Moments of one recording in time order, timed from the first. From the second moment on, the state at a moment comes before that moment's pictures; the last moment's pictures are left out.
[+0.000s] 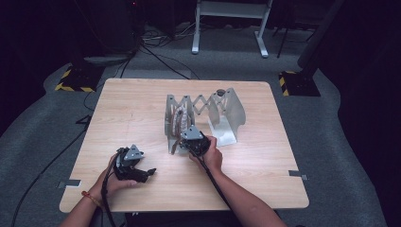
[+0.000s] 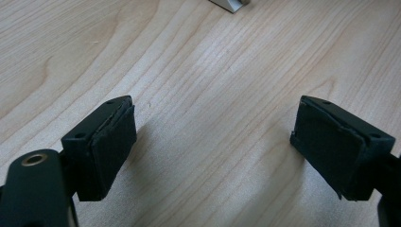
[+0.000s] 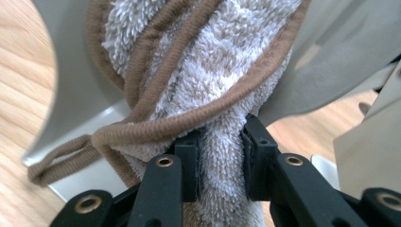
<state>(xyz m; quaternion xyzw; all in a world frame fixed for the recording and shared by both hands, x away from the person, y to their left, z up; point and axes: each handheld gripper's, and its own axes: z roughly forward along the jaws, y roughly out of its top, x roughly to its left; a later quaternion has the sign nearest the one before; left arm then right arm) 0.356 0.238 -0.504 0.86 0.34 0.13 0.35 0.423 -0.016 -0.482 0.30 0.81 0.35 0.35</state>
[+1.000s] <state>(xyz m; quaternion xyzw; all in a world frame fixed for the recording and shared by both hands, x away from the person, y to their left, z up) 0.355 0.238 -0.504 0.86 0.34 0.13 0.35 0.435 0.006 -0.489 0.31 0.83 0.35 0.31</state>
